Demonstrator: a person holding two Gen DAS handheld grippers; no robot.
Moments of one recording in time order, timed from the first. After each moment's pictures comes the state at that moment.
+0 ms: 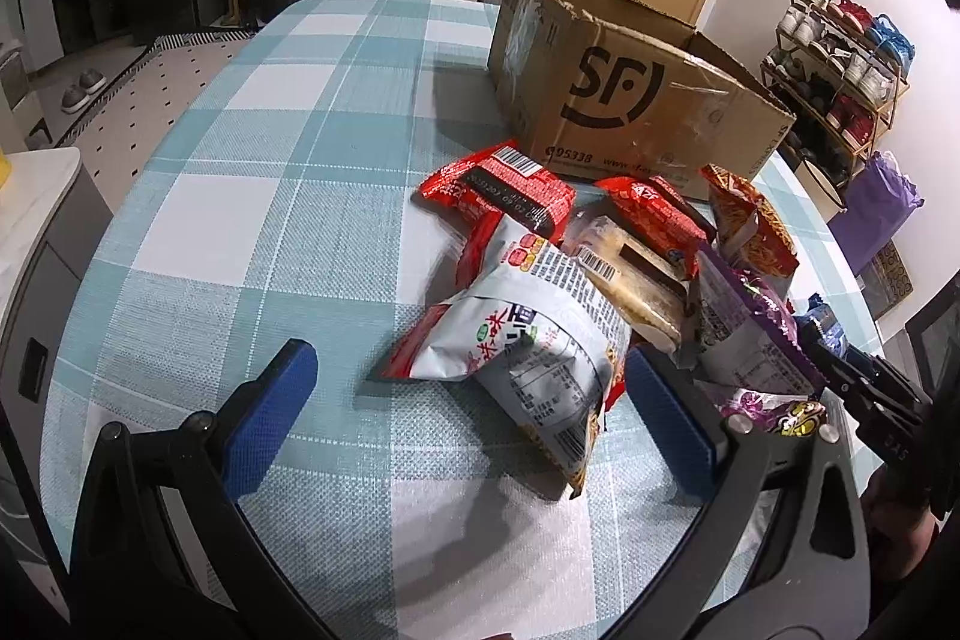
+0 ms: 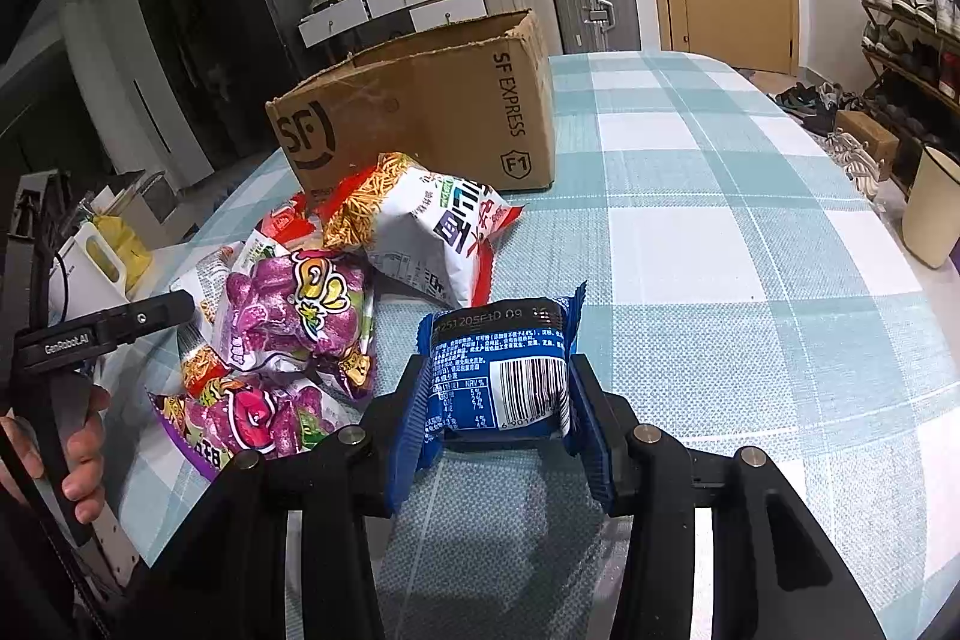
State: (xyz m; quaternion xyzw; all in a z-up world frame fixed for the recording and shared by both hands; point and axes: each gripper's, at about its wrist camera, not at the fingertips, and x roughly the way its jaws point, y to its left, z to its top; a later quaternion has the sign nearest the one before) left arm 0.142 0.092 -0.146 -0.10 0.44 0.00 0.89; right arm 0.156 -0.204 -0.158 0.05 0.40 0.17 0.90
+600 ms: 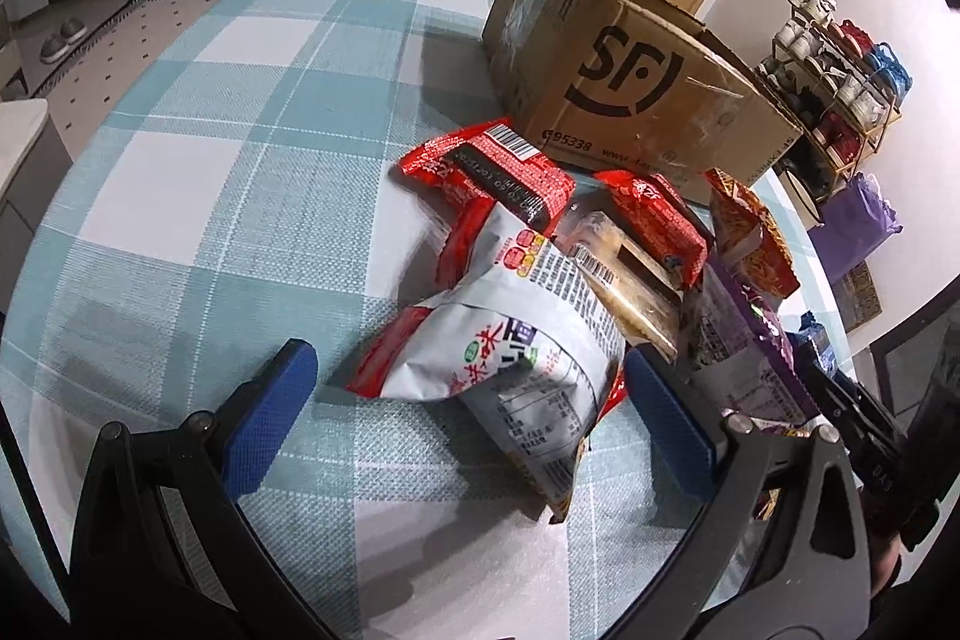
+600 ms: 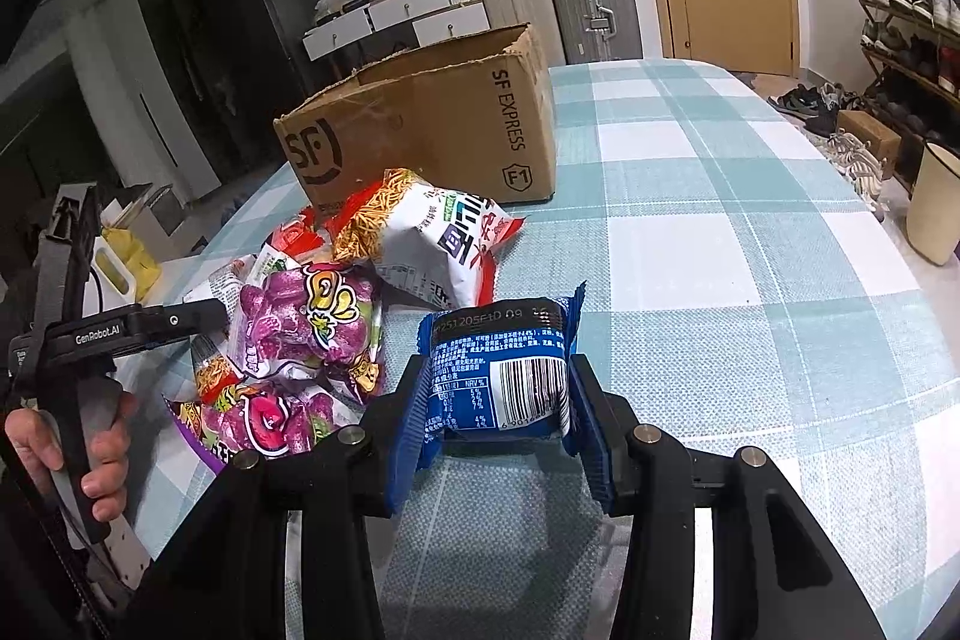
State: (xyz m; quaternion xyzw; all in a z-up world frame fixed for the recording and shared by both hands) left arm 0.164 0.099 -0.165 -0.16 0.46 -0.03 0.87; right arm 0.153 -0.210 -0.154 0.06 0.39 0.18 0.90
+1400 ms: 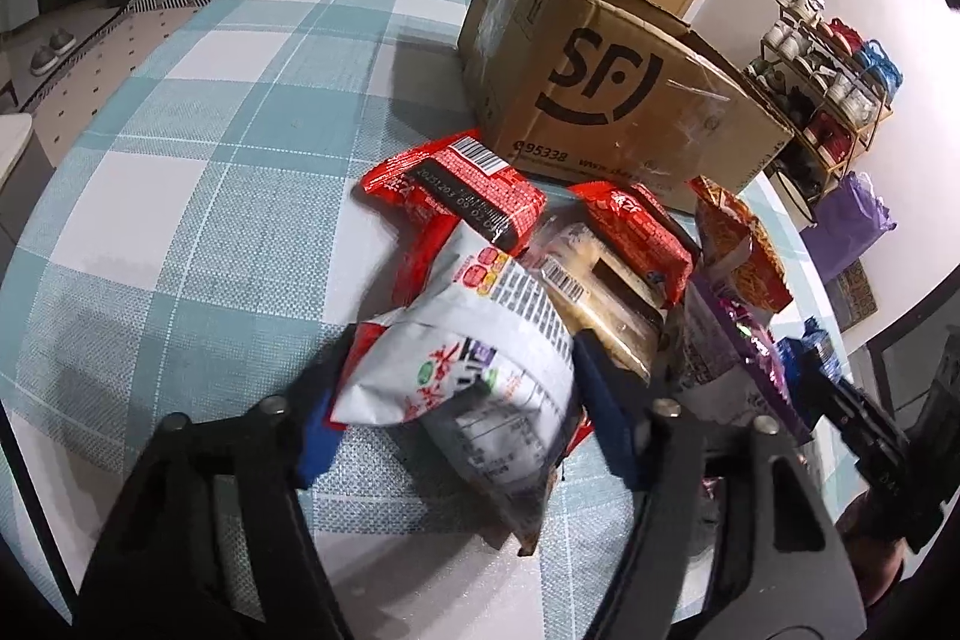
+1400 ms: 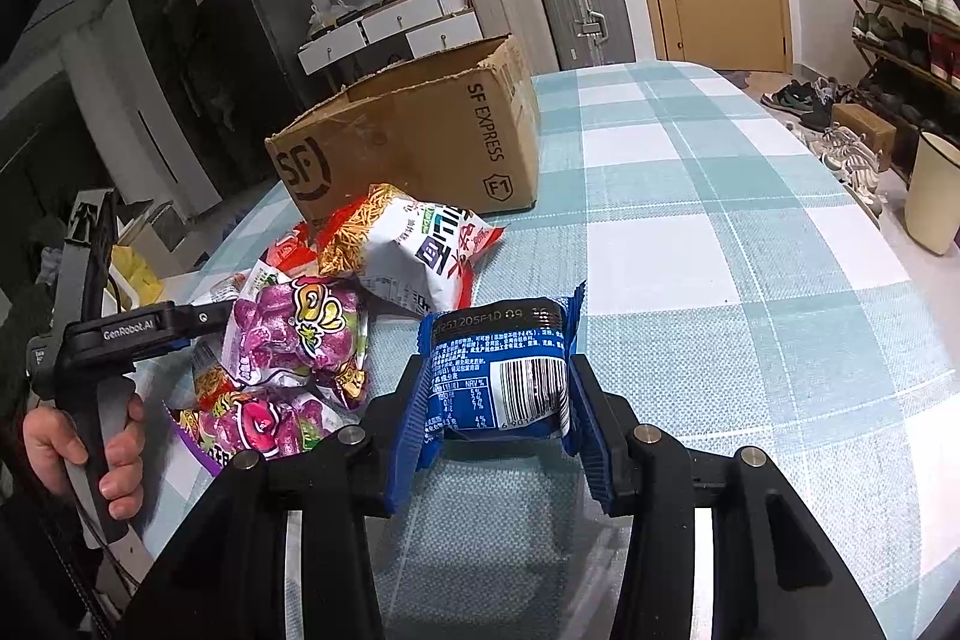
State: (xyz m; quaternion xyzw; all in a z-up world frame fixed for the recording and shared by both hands) left arm 0.171 0.085 -0.165 -0.15 0.45 -0.04 0.88; right arm 0.153 -0.223 -0.153 0.08 0.38 0.18 0.90
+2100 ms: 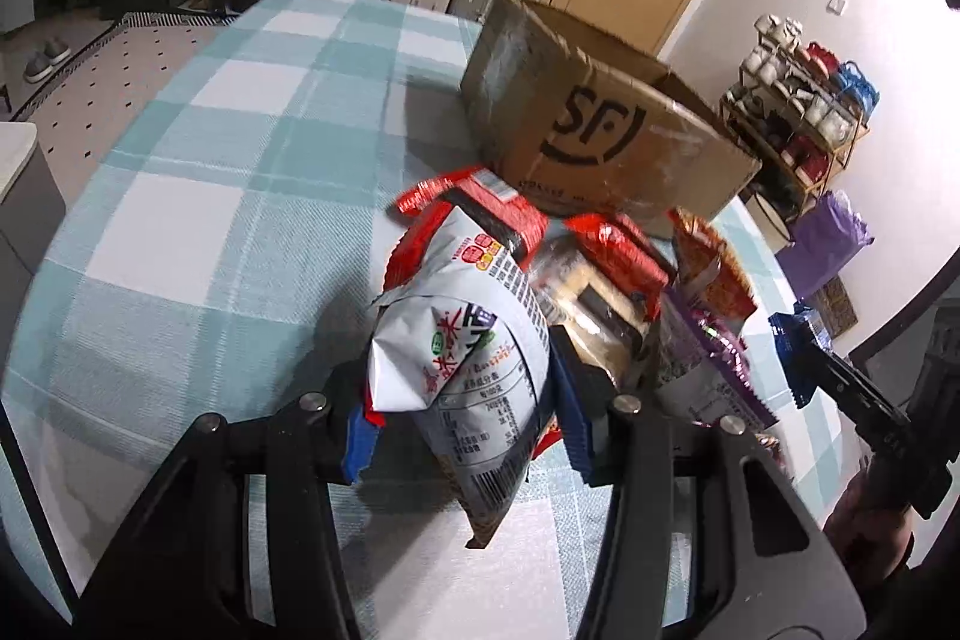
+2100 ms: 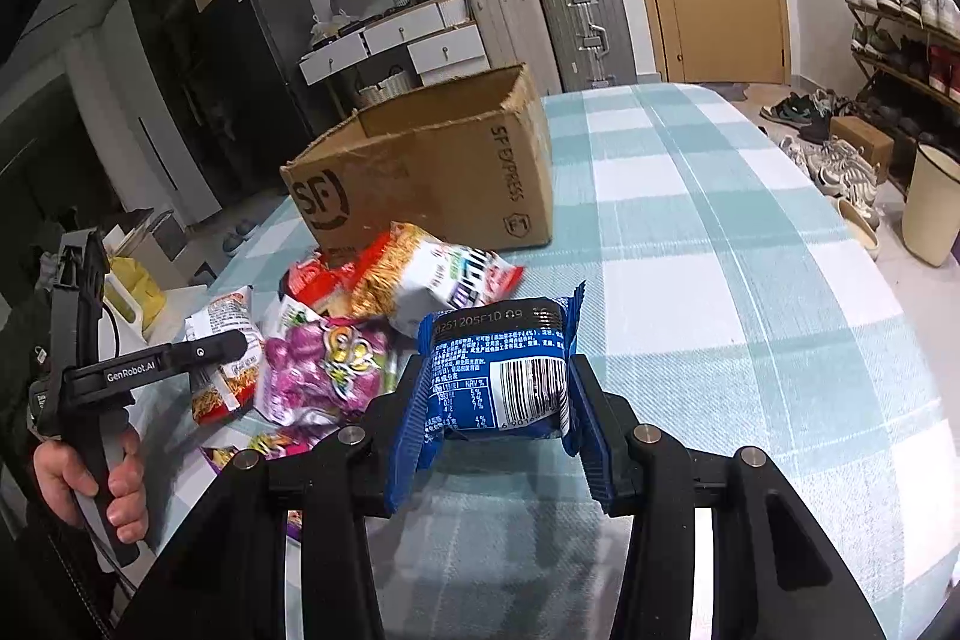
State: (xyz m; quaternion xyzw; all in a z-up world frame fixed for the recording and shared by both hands) left arm 0.146 0.113 -0.145 -0.17 0.41 -0.06 0.90; right arm 0.153 -0.208 -0.125 0.07 0.37 0.17 0.91
